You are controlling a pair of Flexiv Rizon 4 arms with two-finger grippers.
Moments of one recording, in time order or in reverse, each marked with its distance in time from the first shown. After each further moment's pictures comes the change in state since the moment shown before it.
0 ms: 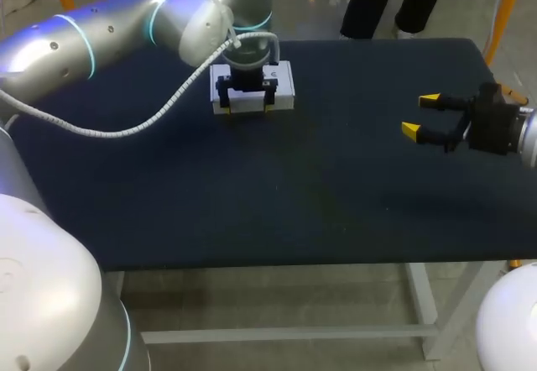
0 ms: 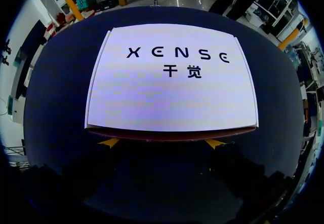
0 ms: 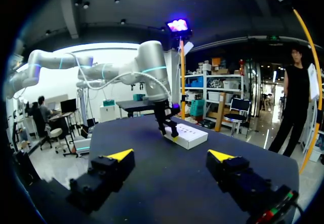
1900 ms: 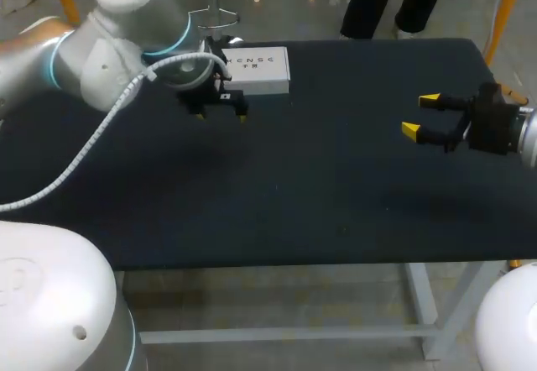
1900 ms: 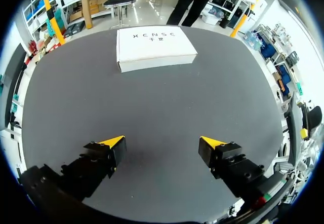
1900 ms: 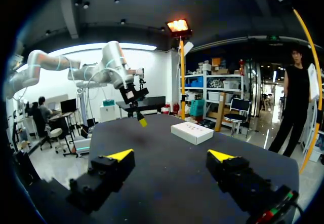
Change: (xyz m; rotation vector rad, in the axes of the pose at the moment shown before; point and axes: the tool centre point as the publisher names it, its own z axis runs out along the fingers) left arm -0.054 0.090 -0.099 0.154 0.261 0.259; right arm 0.000 0.000 0.000 0.000 0.001 0.000
